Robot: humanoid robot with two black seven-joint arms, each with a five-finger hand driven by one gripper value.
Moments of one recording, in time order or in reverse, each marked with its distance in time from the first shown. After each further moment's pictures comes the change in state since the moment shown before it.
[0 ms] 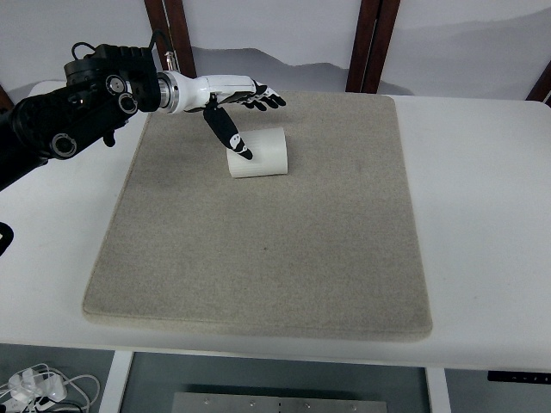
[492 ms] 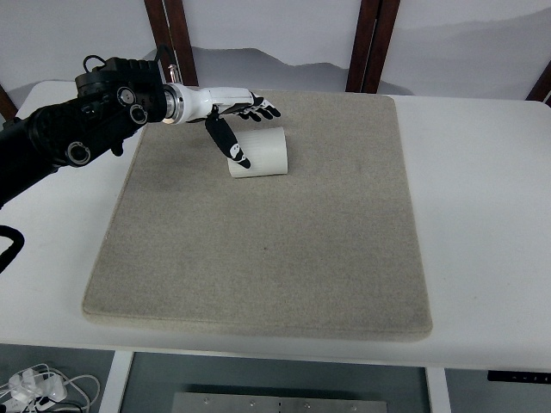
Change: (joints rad) left arm 0.006 -0.060 0.048 0.082 -0.003 0.025 0.031; right arm 0.000 0.000 0.000 0.000 0.000 0.000 0.000
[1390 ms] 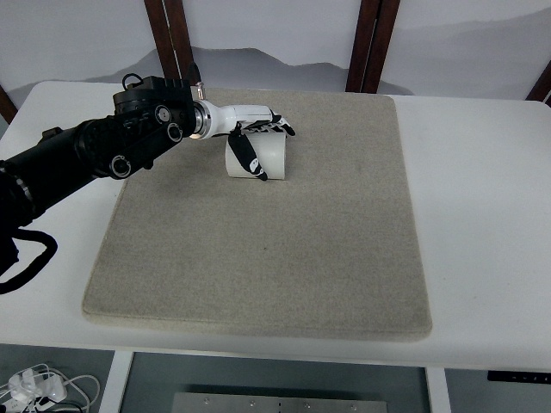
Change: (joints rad) left arm -0.009 -0.112 0.062 0.094 0.004 0.047 0.000; right arm 0.000 0.000 0.000 0.000 0.000 0.000 0.000
